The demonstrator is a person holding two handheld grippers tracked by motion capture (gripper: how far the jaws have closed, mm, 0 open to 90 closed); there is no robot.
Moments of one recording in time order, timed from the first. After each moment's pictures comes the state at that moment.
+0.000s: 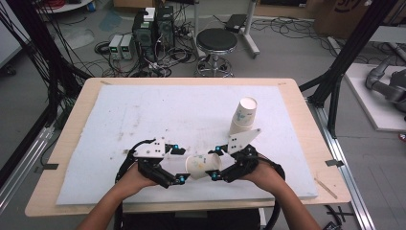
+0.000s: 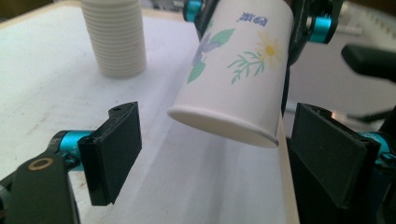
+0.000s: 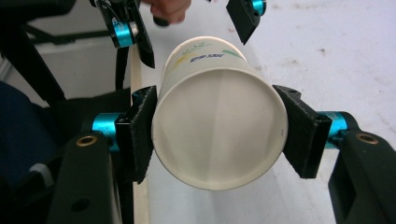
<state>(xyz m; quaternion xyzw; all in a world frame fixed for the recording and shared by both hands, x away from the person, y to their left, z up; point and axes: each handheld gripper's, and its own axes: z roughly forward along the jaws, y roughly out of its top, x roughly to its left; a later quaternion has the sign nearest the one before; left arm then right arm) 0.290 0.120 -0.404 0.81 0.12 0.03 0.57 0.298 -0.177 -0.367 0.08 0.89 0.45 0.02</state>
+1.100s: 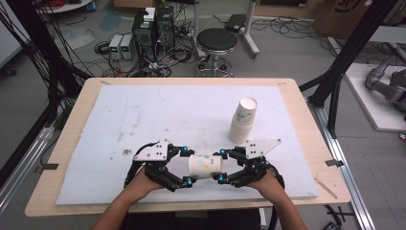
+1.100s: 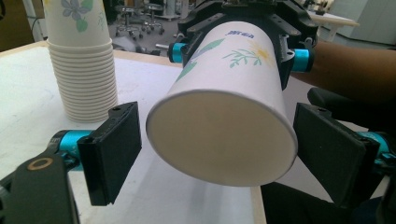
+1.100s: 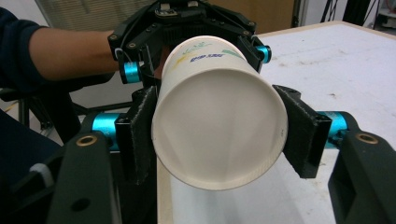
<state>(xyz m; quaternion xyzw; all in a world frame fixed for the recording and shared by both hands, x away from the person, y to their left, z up) 0.283 0.101 -0.407 0.77 0.09 0.01 0.64 0.285 -0.204 -0.391 0.10 0.80 0.59 -0.02</state>
